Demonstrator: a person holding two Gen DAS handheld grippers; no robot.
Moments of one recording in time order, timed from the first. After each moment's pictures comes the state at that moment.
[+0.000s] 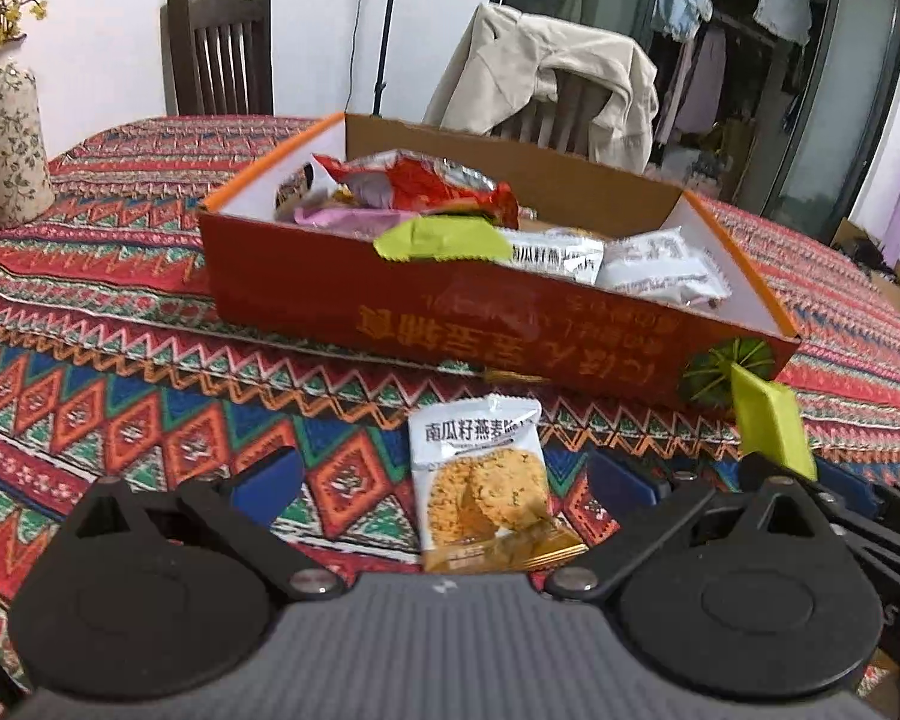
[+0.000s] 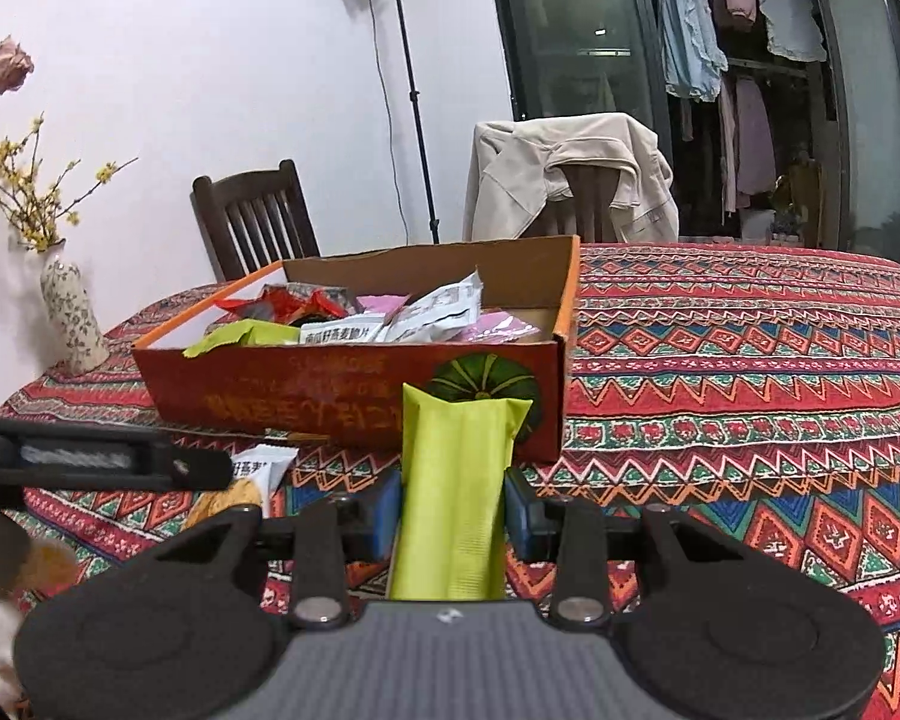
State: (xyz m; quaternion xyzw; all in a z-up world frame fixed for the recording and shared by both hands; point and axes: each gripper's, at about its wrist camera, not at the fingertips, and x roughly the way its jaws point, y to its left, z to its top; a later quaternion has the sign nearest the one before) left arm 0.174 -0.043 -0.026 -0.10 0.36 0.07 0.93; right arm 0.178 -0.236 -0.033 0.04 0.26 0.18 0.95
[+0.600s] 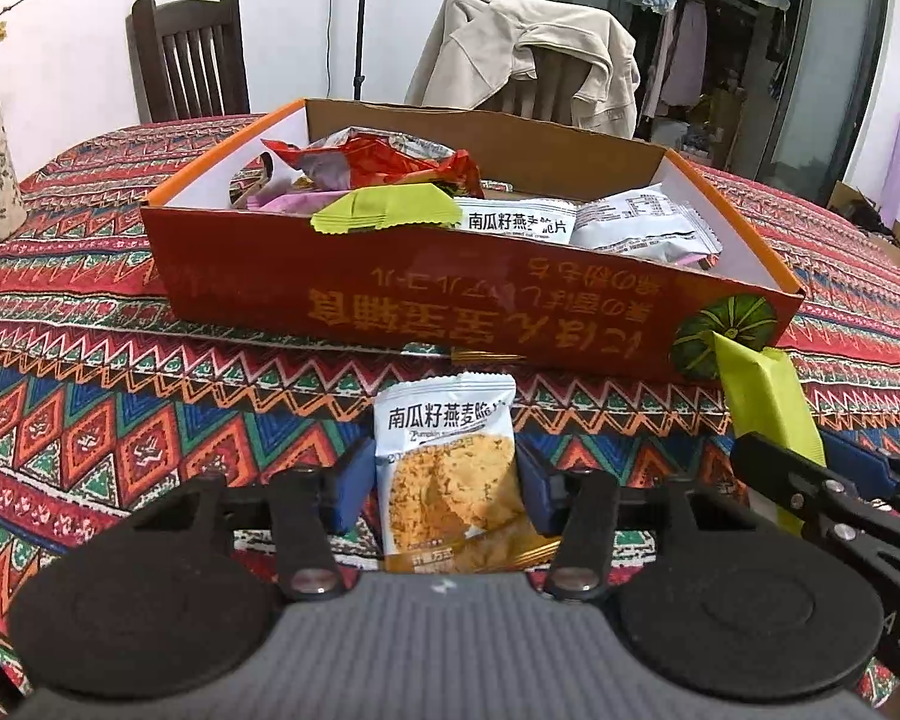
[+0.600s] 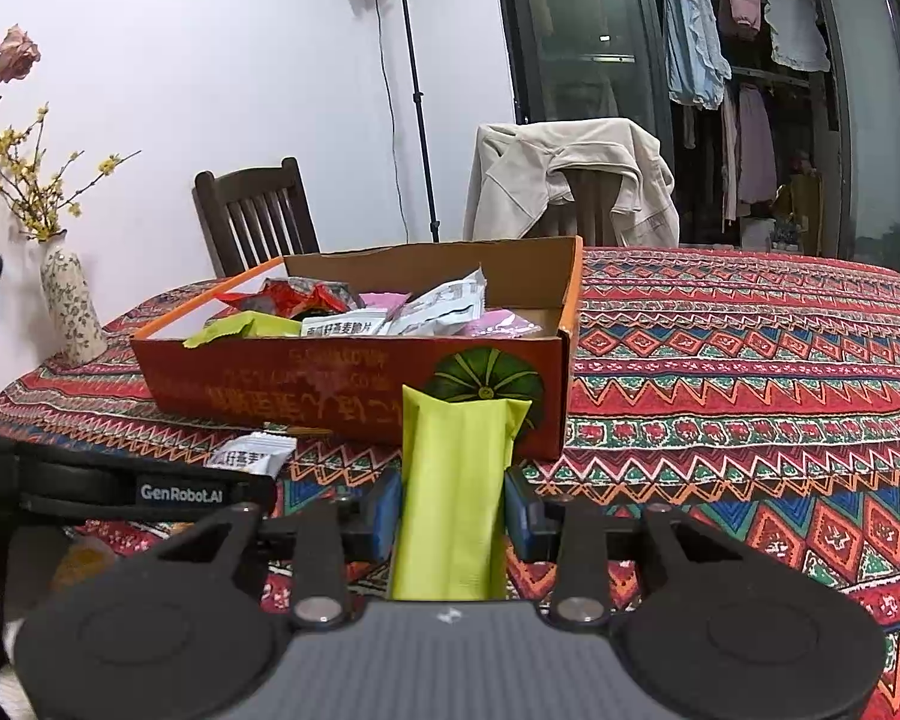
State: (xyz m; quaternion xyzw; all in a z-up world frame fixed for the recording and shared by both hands) left arm 0.186 -0.060 -0.039 -0.07 0.37 0.06 0.93; right arm 0.174 -0.231 -0.035 0.02 0.26 0.19 0.95
